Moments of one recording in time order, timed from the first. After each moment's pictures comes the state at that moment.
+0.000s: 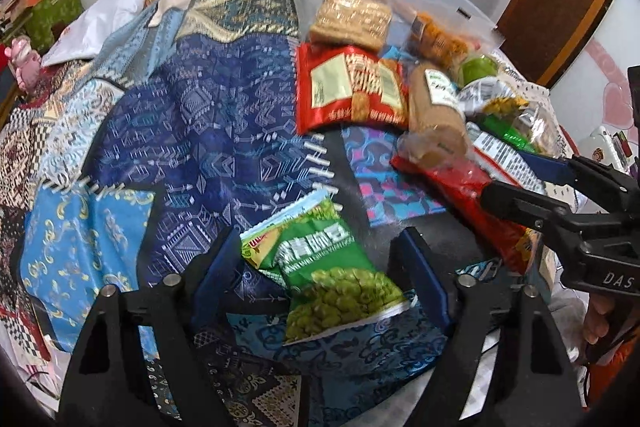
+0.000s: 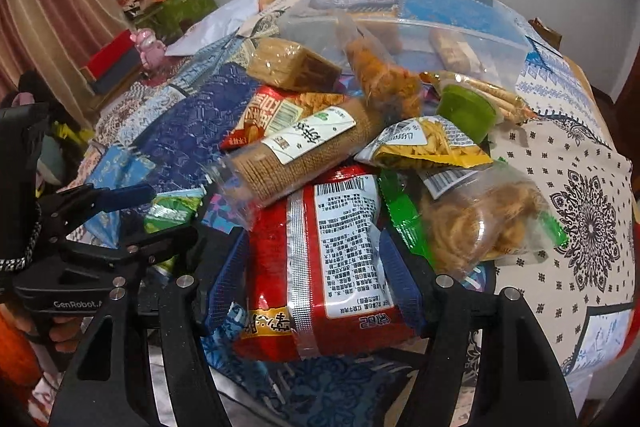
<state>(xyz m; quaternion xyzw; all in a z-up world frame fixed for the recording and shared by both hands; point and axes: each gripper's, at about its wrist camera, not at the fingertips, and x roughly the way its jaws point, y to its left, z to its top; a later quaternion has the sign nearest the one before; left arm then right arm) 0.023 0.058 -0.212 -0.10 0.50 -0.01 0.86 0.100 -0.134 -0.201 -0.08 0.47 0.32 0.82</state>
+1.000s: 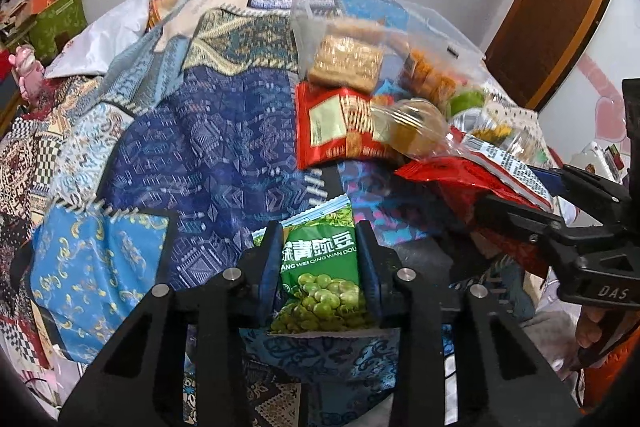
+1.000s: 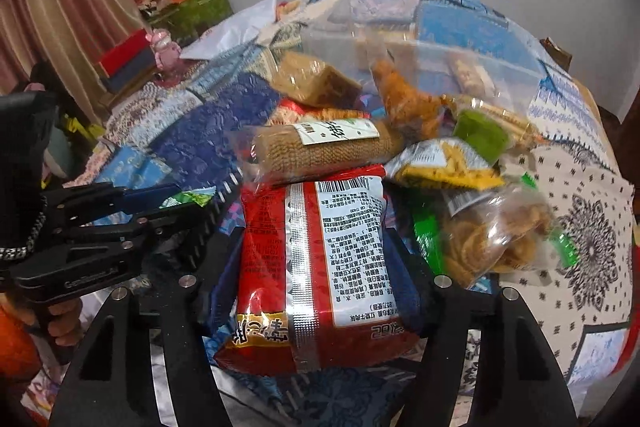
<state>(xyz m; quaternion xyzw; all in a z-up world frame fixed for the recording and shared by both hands) 0.019 0.065 -0.185 -0.10 0.45 -0.02 0.89 0.097 -0.131 -0.180 -0.08 0.43 0.35 0.83</state>
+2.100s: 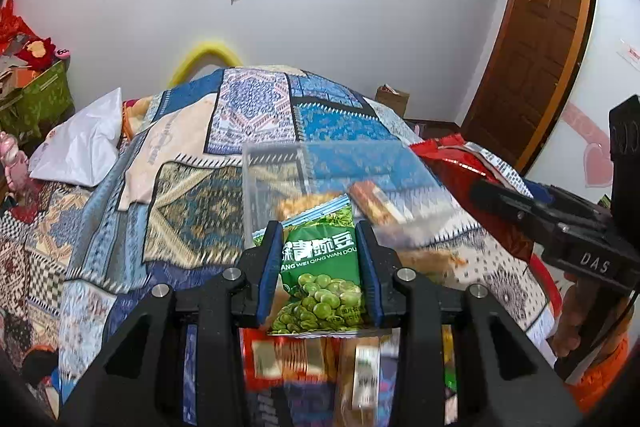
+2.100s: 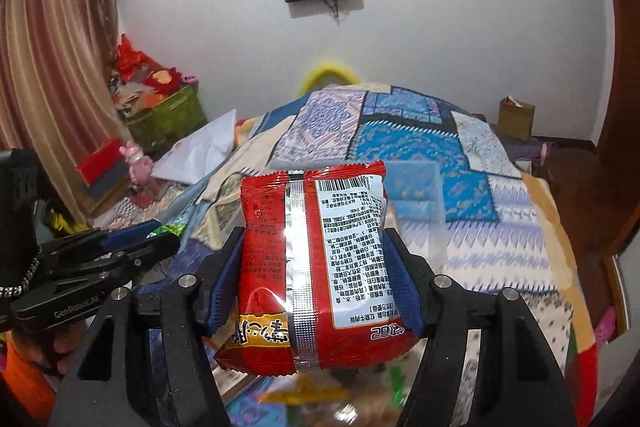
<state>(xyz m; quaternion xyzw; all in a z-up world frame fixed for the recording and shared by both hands) 0.148 0.041 -0.080 -0.09 0.33 -0.03 0.94 0.200 -0.171 -0.094 0.00 0.32 0.31 0.90</state>
